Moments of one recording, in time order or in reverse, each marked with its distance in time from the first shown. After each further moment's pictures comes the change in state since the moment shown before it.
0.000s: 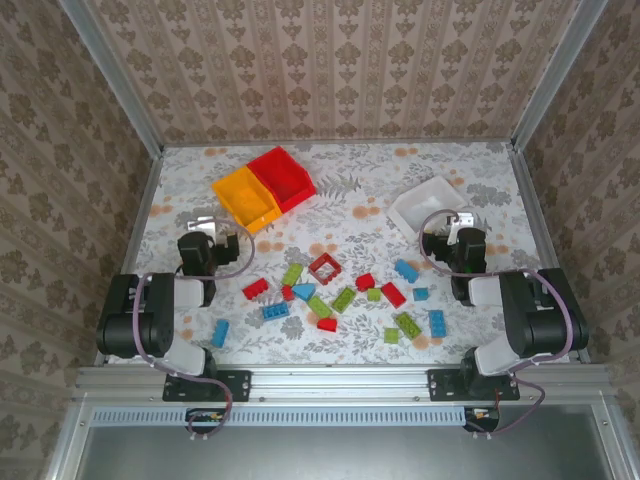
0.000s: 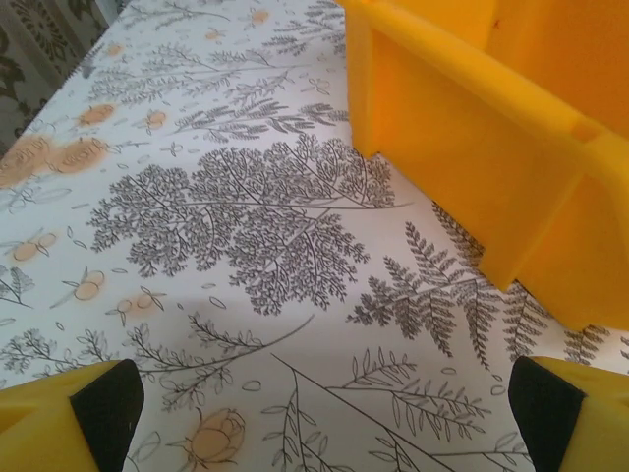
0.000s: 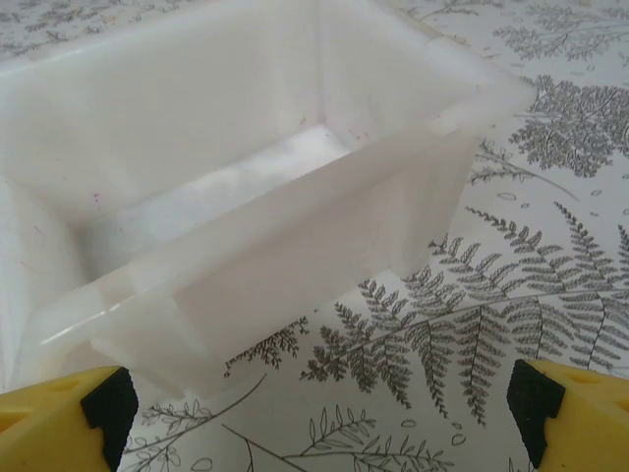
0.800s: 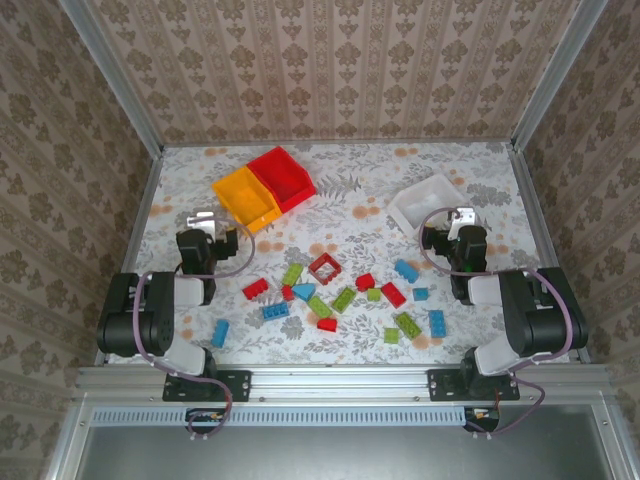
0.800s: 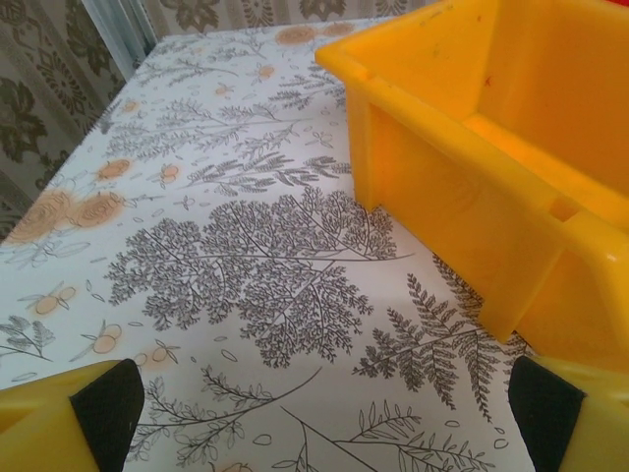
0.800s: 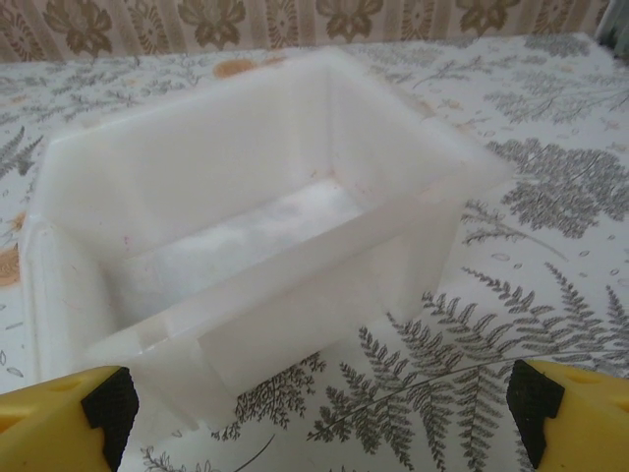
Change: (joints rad) left arm -0.008 -0.014 0.011 0.045 -0.016 0.033; right arm 0.009 -0.009 0.000 0.082 0.023 -0.002
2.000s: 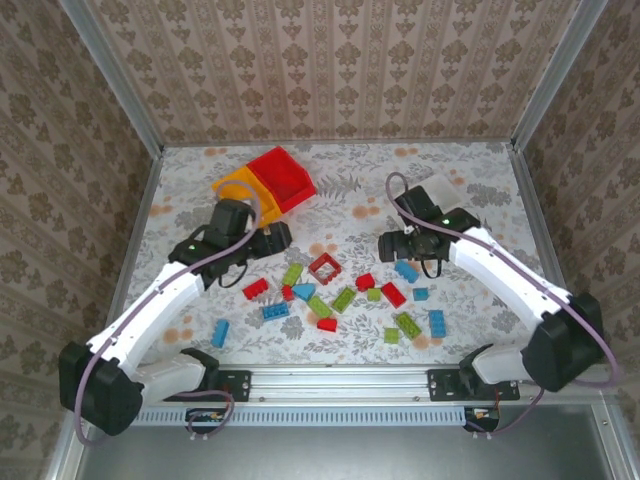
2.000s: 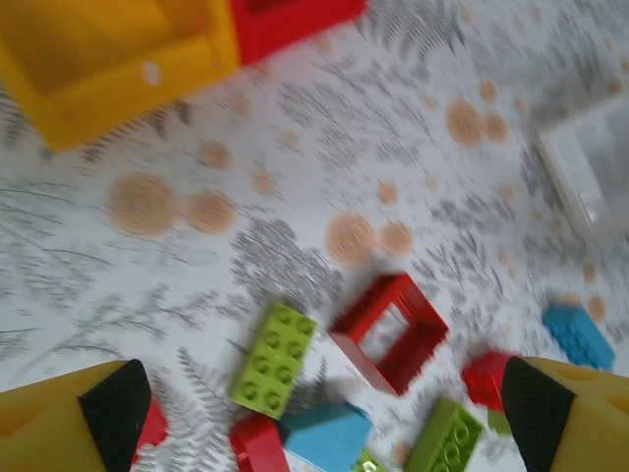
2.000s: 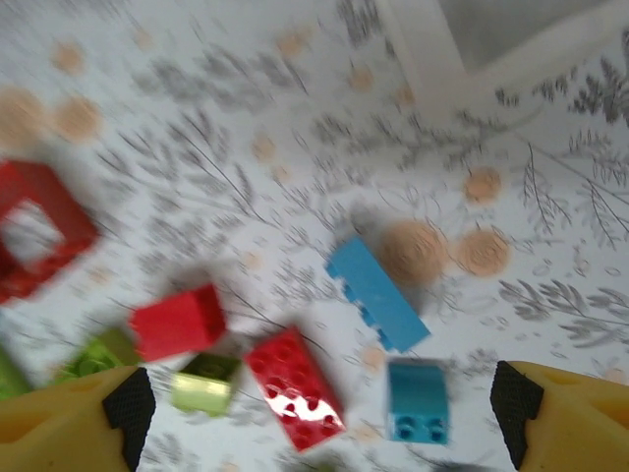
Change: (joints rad) left arm -0.493 -0.373 0.541 -1.320 0.184 -0.695; right arm 0.459 -0.110 0.771 -1.713 0.041 0.324
